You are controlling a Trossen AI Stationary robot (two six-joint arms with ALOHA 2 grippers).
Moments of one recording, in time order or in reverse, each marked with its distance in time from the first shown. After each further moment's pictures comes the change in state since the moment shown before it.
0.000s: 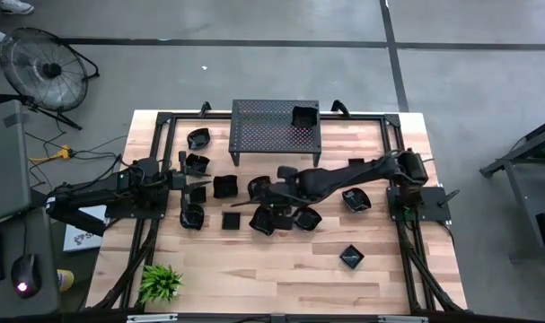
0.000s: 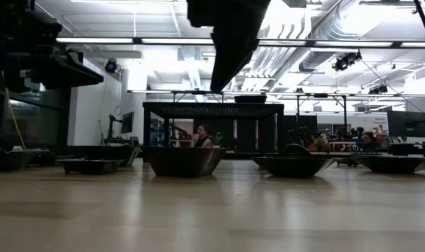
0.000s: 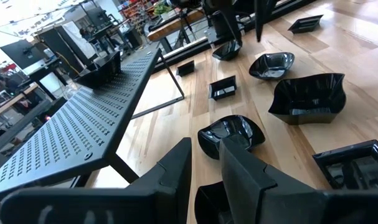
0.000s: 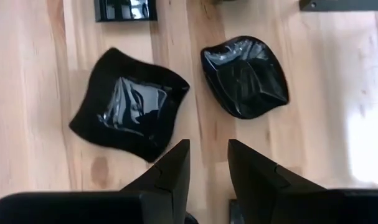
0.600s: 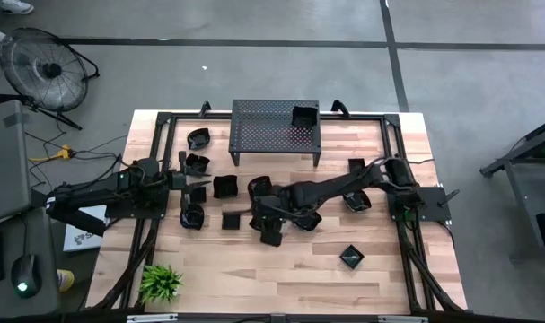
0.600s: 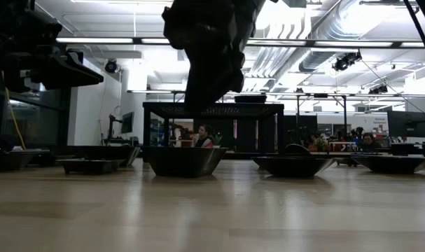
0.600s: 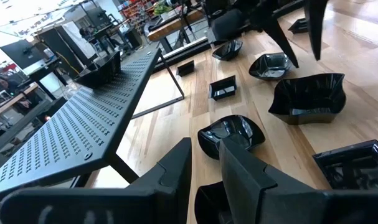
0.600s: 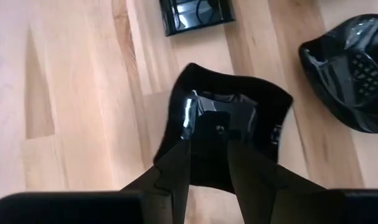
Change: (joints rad) left arm 0.000 0.000 0.000 0.000 0.000 0.000; right arm 0.040 0.109 0.000 0.166 -0.188 0.209
